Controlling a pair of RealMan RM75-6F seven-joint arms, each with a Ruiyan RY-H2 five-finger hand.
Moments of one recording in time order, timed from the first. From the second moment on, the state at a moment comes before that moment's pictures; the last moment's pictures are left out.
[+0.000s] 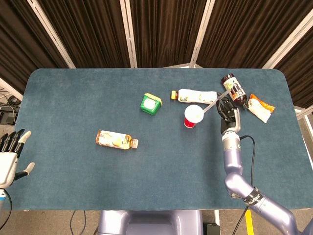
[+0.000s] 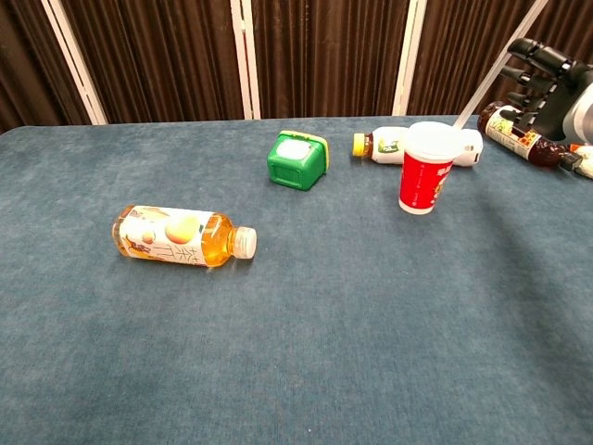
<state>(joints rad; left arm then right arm) -0.12 -1.12 -0.05 -1.63 1.46 1.45 0.12 0.53 -1.69 0.79 -1.45 -0.65 0.91 0.80</state>
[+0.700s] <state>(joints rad) -0.12 -1.12 -0.05 -1.63 1.46 1.45 0.12 0.51 -1.68 0.74 -1.44 -0.77 0.86 0.83</state>
